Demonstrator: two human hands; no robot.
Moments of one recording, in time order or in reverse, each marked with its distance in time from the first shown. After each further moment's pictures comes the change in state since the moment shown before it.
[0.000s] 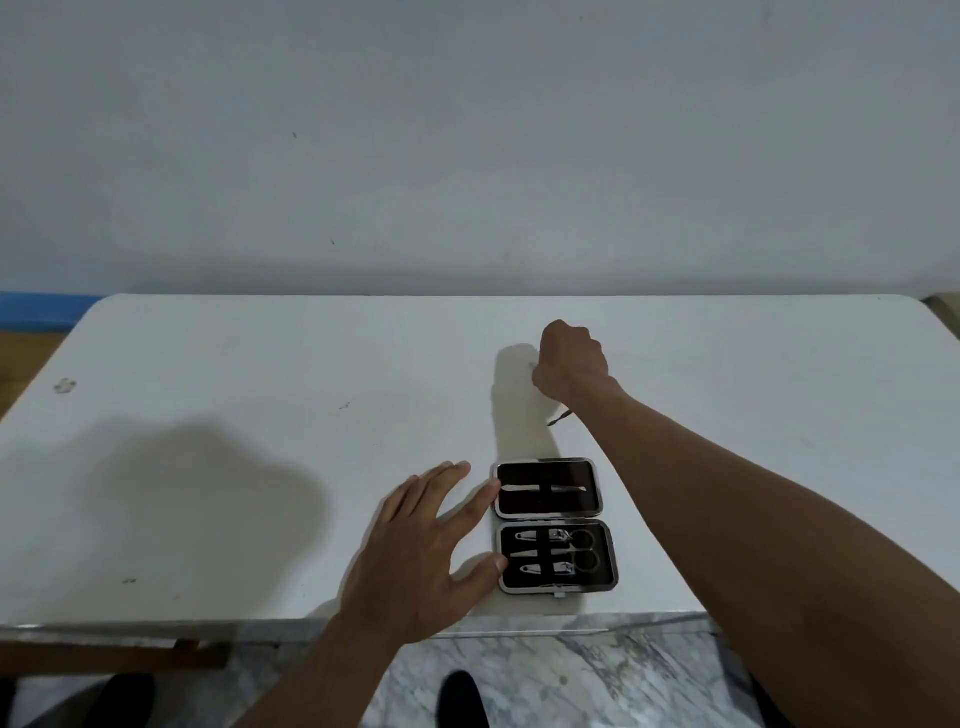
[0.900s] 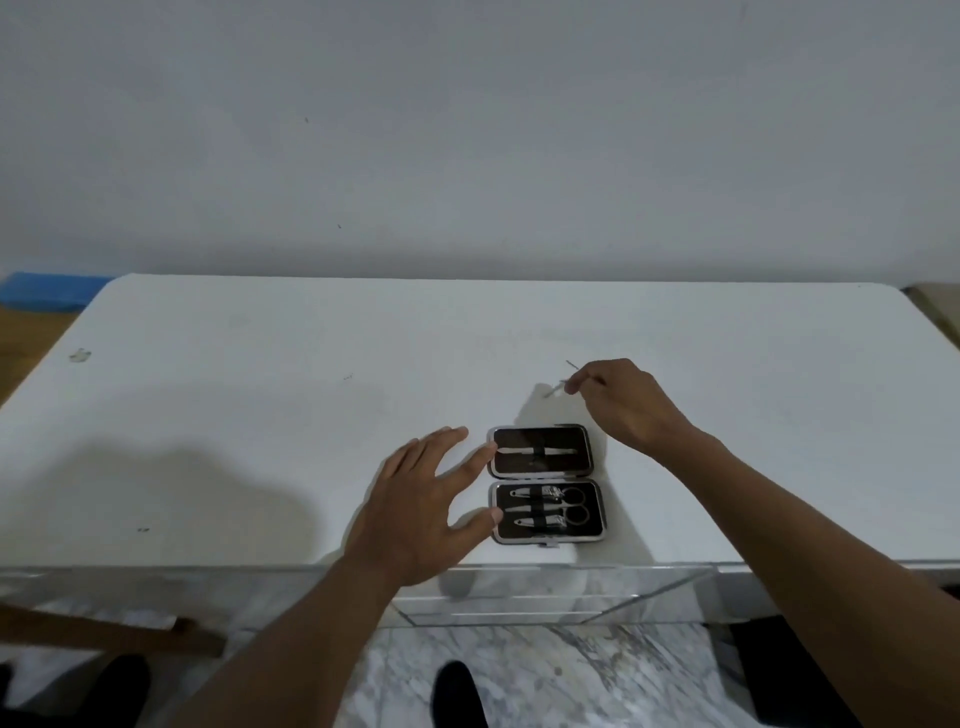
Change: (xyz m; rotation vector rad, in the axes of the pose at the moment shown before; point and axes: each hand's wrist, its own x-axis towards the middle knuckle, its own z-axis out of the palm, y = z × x) left_hand -0.002 0.000 0.002 0.037 0.040 0.013; right_hand -0.098 0.063 -0.024 0.276 -0.086 -0.131
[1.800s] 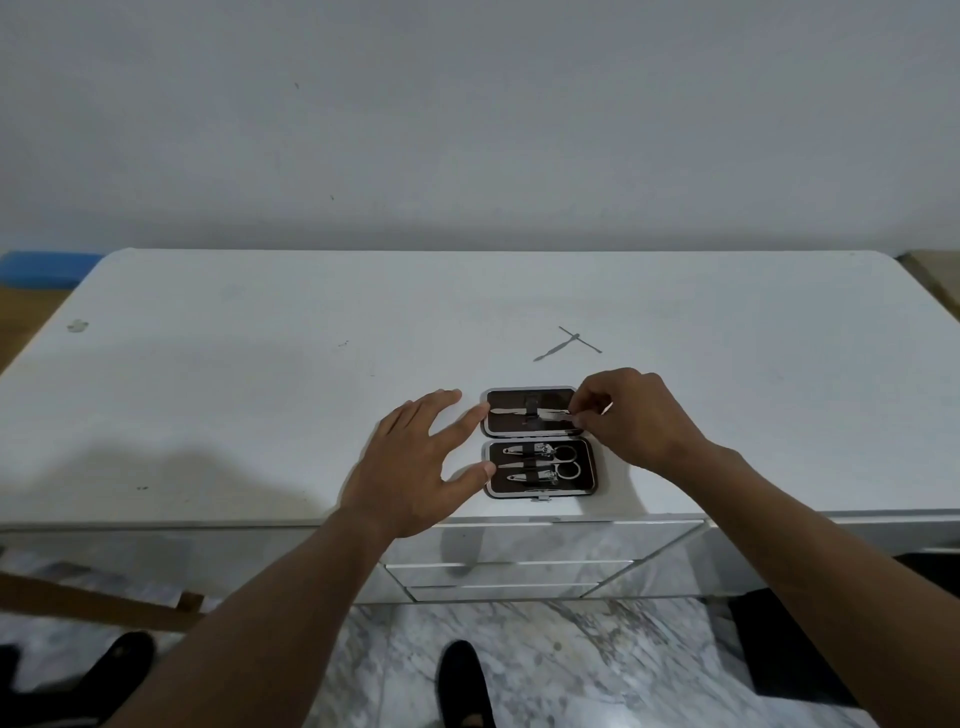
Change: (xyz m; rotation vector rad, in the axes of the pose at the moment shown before) left_hand -0.001 -0.003 0.005 0.007 -0.008 -0.006; right_hand -0.044 0.033 0.016 -0.121 0.027 -0.135
